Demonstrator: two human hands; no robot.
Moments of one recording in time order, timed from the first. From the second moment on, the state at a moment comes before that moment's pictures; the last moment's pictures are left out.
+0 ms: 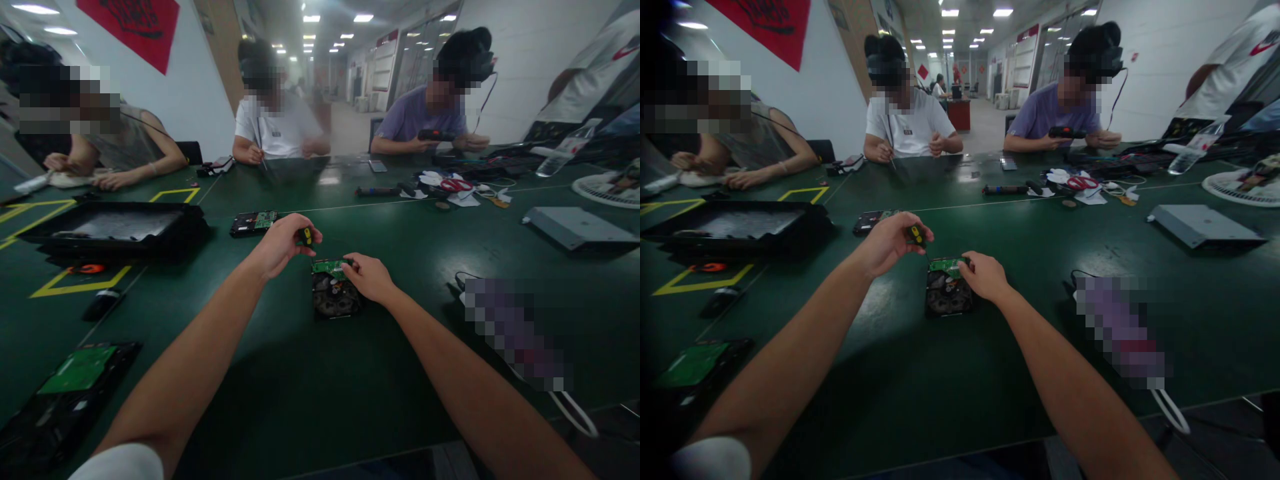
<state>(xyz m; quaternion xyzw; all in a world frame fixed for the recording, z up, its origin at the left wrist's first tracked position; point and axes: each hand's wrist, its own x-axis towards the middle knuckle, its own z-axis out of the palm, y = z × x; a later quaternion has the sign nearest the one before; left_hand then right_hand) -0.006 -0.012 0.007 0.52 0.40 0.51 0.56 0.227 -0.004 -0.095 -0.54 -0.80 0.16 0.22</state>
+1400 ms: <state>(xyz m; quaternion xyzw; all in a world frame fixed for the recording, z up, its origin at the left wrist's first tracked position) -0.009 -0.011 0.008 0.56 0.42 0.50 0.50 0.227 -0.003 -0.096 -0.53 -0.80 0.16 0.22</state>
